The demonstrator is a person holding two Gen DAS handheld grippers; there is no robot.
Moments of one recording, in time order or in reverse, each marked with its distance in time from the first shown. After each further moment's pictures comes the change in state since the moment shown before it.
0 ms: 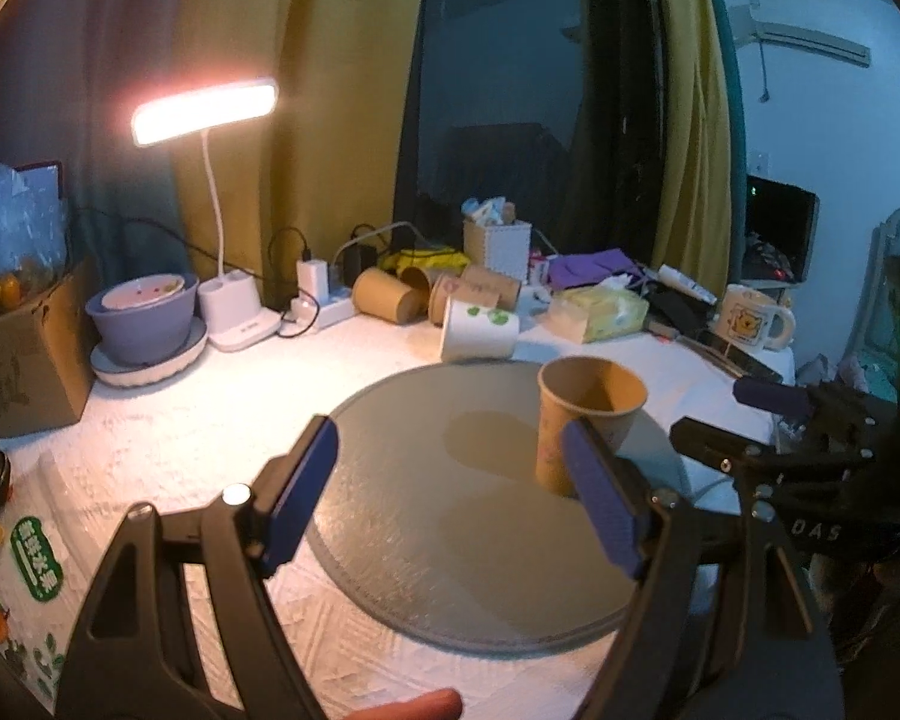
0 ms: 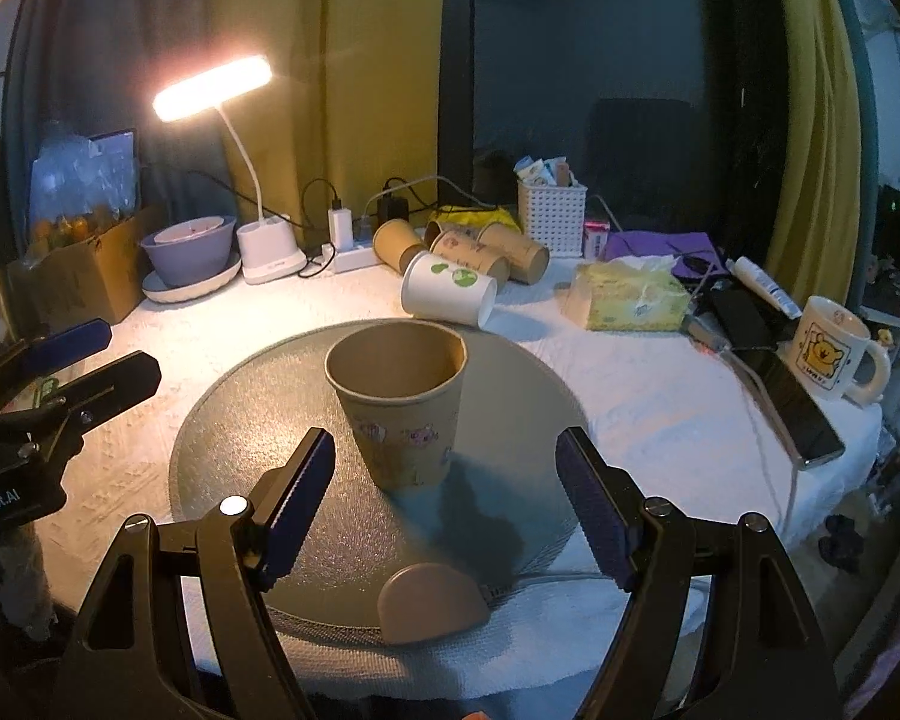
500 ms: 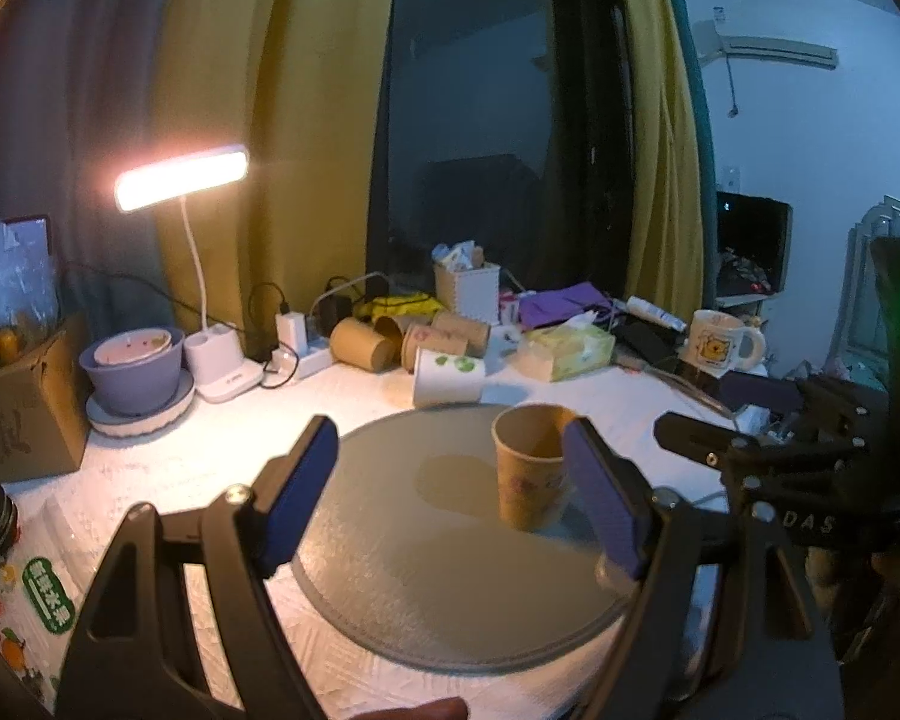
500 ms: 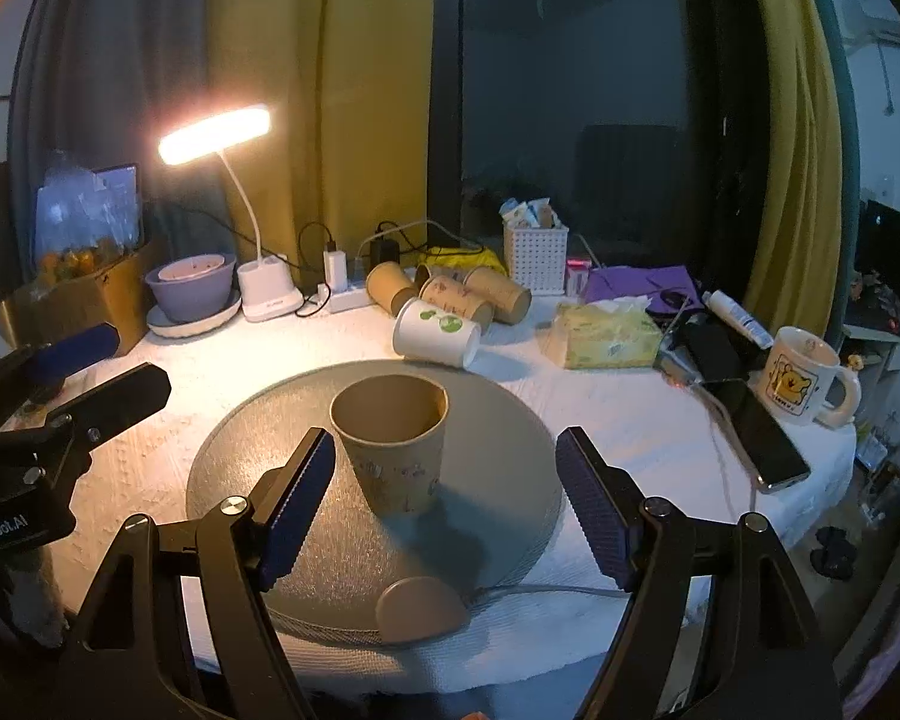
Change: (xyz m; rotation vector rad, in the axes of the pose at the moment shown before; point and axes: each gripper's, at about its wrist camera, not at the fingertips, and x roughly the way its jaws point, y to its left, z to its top) left arm -0.026 -0.016 0.018 0.051 -0.084 -0.044; right arm -0.035 -0.004 0.015 0.005 -0.072 -0.023
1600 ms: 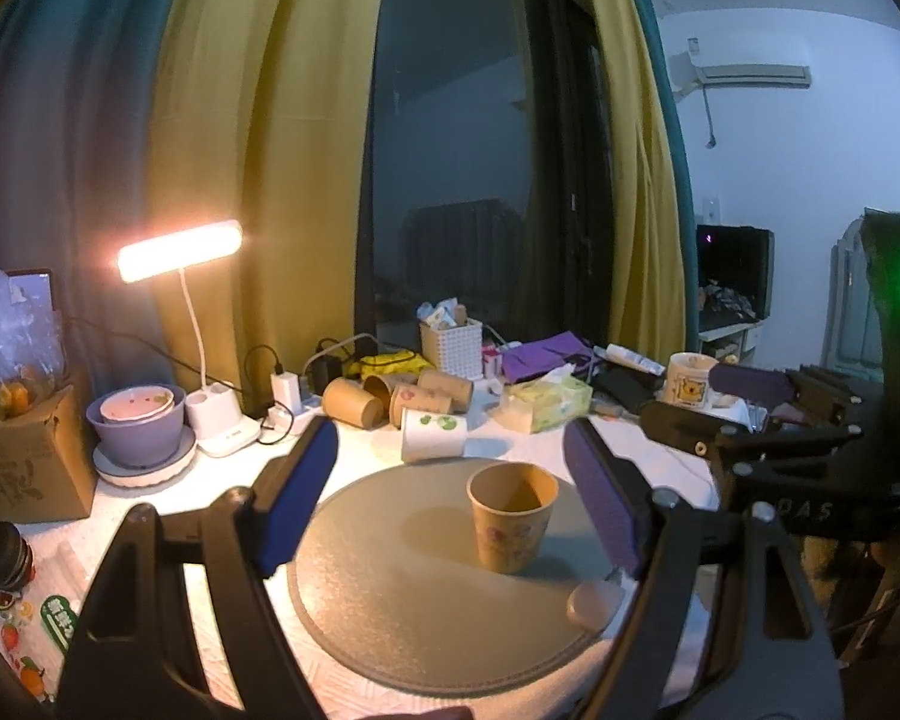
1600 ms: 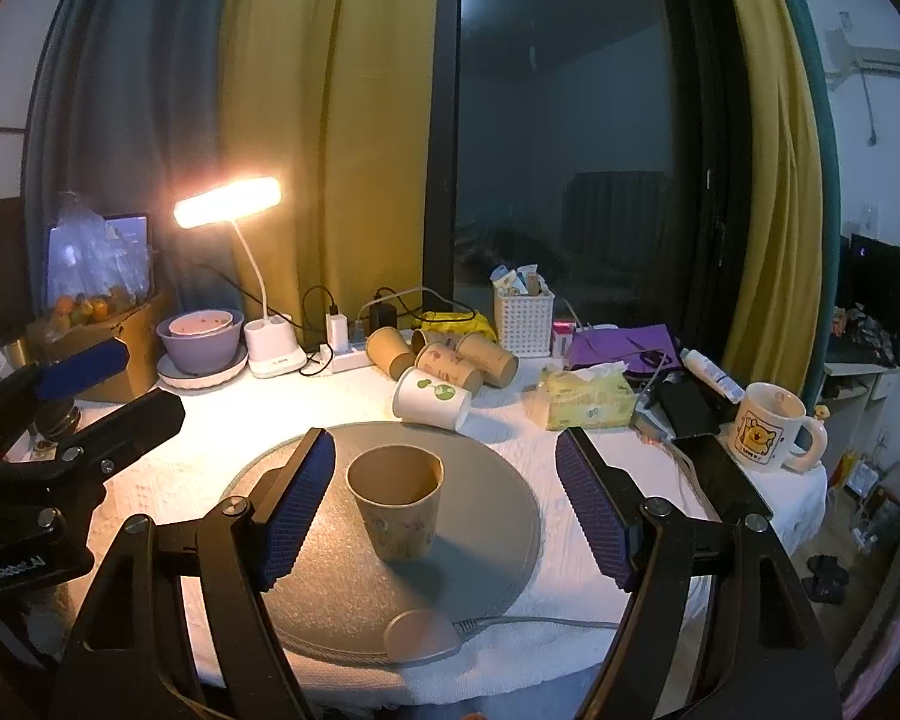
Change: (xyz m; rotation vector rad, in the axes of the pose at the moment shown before) left arm -0.032 -0.013 0.022 0.026 -0.111 -0.017; right arm -0.043 0.002 0.025 -0.011 -0.111 -0.012
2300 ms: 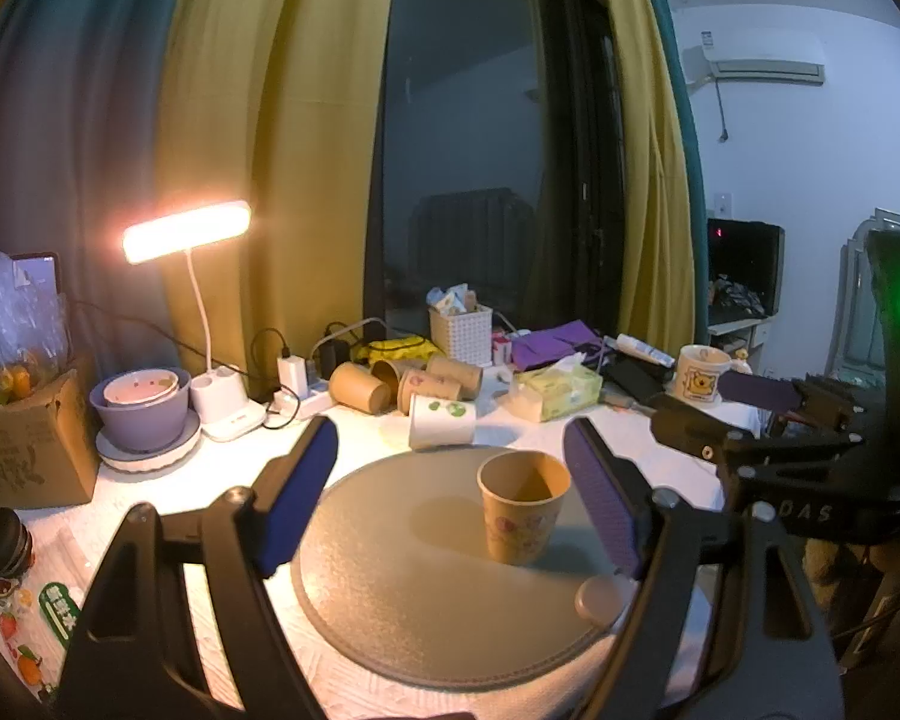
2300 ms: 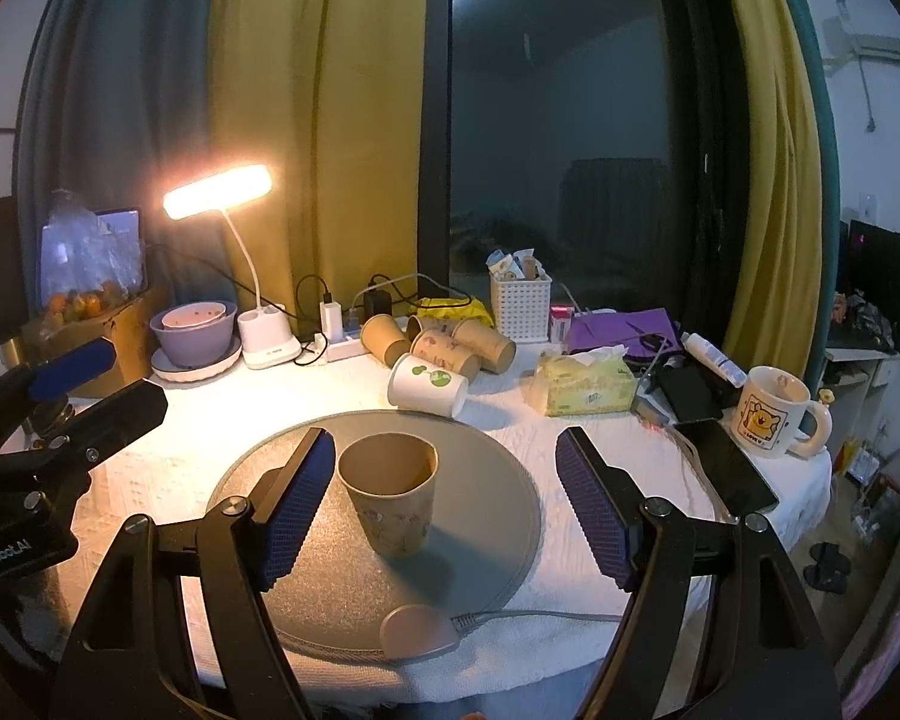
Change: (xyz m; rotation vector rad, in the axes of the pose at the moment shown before) left arm 0.009 0.002 -0.003 -0.019 0.030 0.025; right arm 0.009 -0.006 -0.006 0.020 0.035 -0.003
